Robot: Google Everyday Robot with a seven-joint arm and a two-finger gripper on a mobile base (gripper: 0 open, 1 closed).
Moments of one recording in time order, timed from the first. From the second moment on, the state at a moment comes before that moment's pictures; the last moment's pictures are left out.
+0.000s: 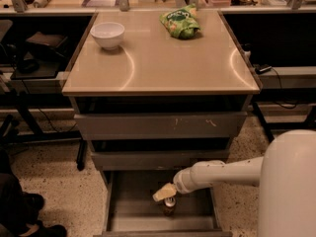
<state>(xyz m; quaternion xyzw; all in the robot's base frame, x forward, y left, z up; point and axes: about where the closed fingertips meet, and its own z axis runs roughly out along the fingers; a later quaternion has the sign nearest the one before) 0.533 -0.056 0.358 -0.31 0.91 0.19 0.20</state>
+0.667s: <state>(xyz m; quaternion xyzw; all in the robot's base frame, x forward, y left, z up) 0.524 -0.060 0.292 -0.28 0.91 0.23 0.20</state>
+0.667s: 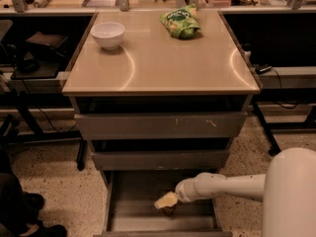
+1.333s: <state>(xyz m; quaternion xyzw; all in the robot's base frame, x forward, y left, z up) 0.514 -0.042 0.256 -0.29 0.90 0.27 0.17</state>
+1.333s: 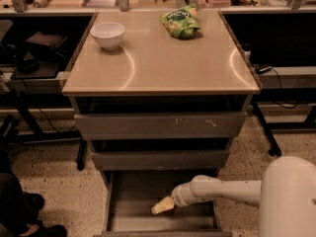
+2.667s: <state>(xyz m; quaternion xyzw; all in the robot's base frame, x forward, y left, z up) 0.519 -0.038 0.195 -0.26 0.92 0.22 0.17</state>
